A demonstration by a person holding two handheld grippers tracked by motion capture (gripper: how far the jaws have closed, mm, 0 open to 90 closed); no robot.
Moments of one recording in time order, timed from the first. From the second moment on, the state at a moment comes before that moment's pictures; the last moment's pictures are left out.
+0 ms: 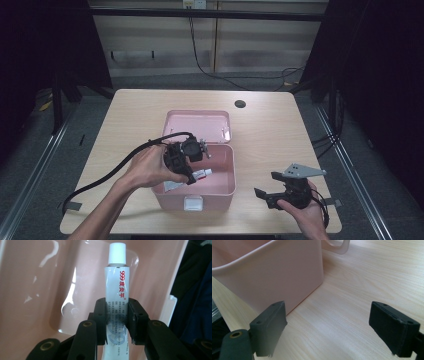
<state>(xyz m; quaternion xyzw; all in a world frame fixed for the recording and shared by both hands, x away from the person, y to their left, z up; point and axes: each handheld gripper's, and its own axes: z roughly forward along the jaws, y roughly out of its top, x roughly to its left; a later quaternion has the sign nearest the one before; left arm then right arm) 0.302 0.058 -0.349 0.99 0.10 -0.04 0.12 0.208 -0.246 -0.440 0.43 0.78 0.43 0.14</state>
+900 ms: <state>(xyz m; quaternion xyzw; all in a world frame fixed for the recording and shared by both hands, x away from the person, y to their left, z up) 0.308 0.044 -0.386 0.99 0.06 -0.08 0.09 0.208 -0.246 -0.440 0.43 0.78 0.42 0.14</state>
